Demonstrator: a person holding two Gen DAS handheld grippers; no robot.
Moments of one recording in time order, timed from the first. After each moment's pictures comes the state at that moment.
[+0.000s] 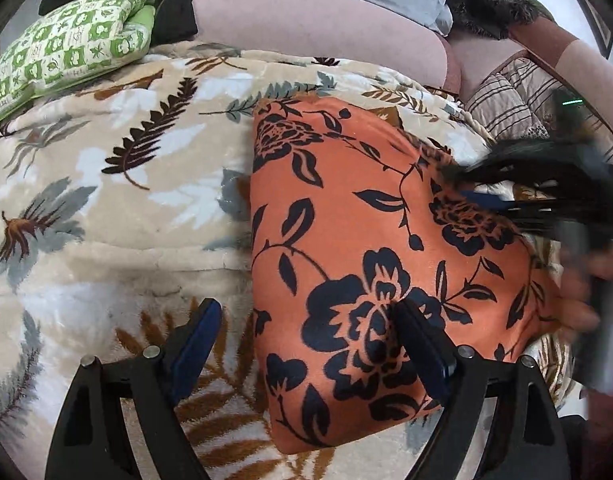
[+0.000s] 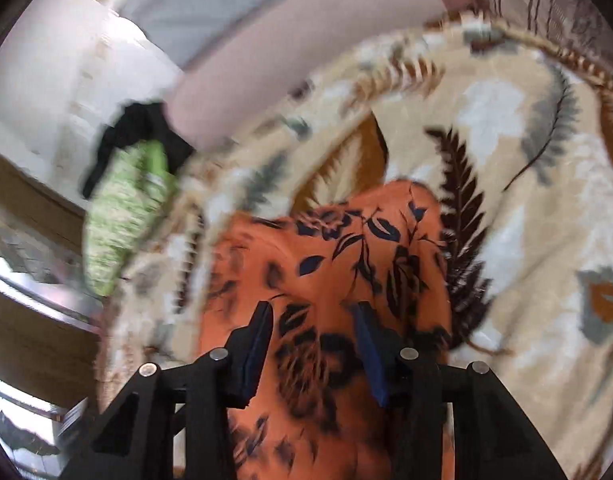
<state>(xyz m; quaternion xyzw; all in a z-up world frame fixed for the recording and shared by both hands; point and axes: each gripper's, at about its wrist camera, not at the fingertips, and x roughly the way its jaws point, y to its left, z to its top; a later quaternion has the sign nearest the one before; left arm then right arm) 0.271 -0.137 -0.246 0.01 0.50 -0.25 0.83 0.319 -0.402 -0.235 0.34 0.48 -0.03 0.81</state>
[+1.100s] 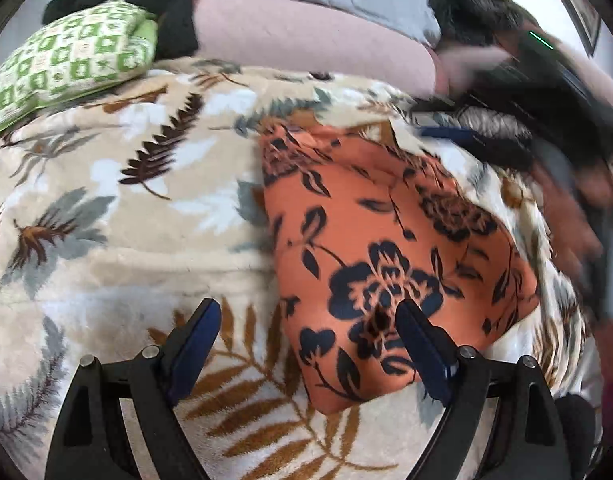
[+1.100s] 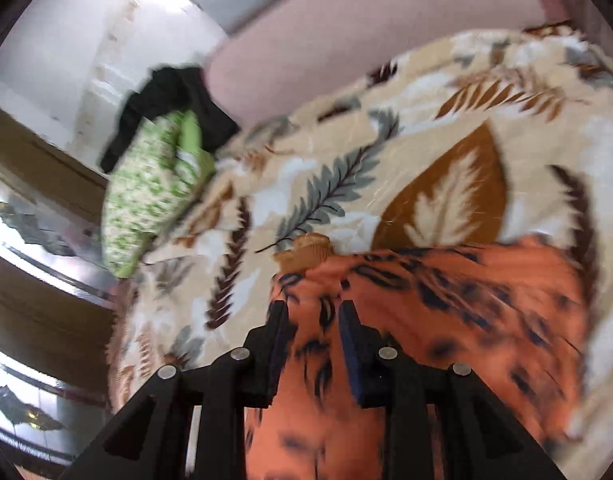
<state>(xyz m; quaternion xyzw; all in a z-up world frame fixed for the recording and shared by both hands) 0.266 -0.106 -0.228 0.00 0.47 -0.26 0.84 0.368 -0.360 -0.208 0.32 0.46 0.07 0.83</state>
